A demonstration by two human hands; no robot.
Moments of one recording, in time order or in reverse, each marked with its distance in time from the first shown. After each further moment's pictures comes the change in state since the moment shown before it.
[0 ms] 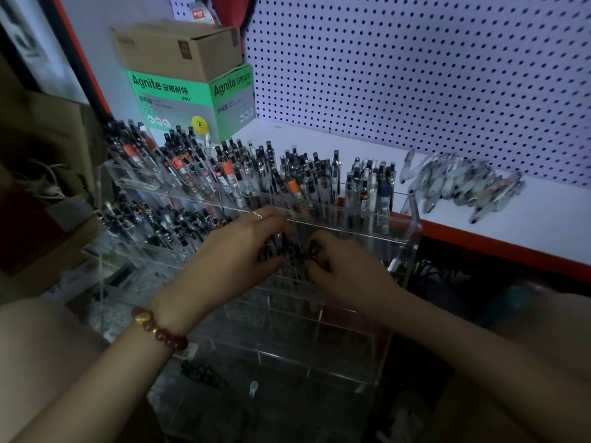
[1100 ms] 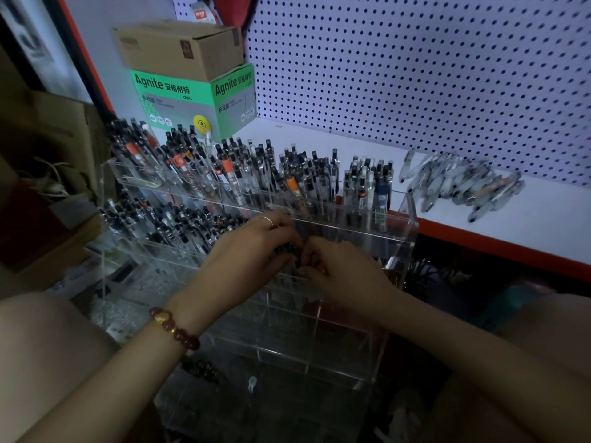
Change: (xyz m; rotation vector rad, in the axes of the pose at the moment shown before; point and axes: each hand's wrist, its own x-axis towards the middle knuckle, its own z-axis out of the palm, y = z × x) left_hand -0.001 0.007 0.014 0.079 0.067 0.082; right_hand -0.004 0.004 0.005 -0.048 0.018 -0.084
